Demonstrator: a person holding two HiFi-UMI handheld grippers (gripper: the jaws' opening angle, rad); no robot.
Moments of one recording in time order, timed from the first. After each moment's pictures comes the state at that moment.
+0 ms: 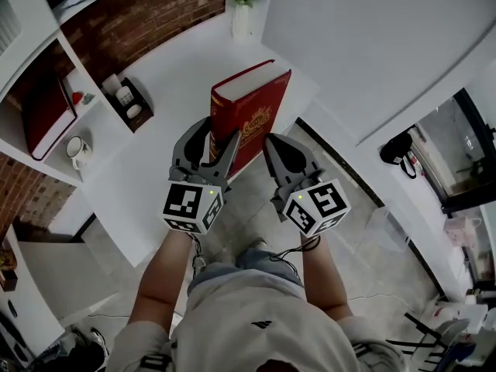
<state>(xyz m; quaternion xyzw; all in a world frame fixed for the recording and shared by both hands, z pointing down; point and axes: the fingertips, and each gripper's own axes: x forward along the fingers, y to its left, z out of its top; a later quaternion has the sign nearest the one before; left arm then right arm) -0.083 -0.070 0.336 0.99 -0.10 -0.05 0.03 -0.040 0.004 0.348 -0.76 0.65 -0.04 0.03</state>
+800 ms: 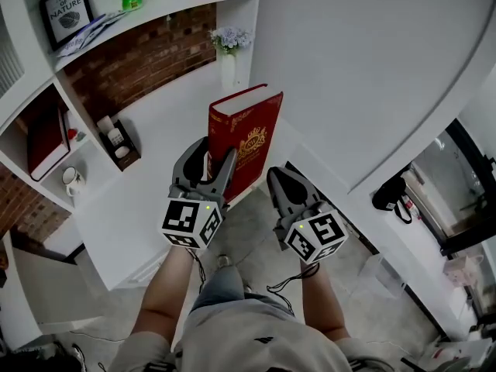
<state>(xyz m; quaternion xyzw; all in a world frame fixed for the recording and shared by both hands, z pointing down) 0.009 -0.032 0.287 0.98 -0.14 -0.11 0.02 0.061 0.068 0.326 -0.75 0.66 -0.01 0.05</state>
